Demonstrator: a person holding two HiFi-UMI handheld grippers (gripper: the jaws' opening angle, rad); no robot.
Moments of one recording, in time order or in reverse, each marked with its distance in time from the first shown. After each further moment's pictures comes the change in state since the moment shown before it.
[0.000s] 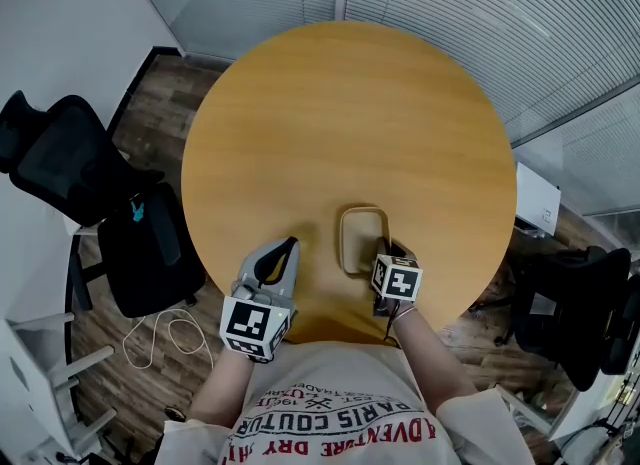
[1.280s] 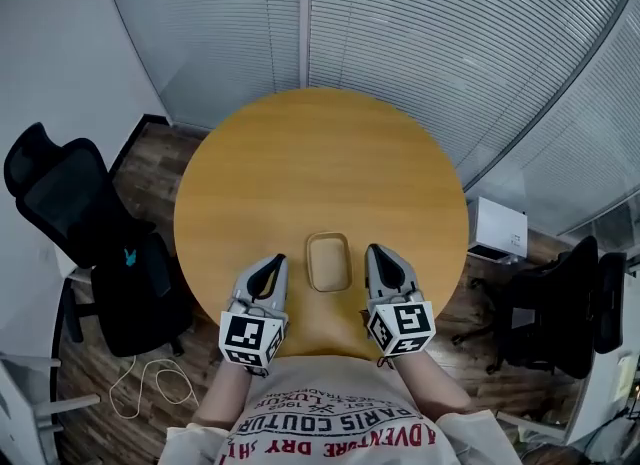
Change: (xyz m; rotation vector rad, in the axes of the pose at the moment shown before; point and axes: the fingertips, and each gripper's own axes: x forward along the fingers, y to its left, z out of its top) left arm -0.044 -0.067 0.055 0.094 -0.191 0.009; right arm -0.256 0.050 0.126 -0.204 -0.754 0.211
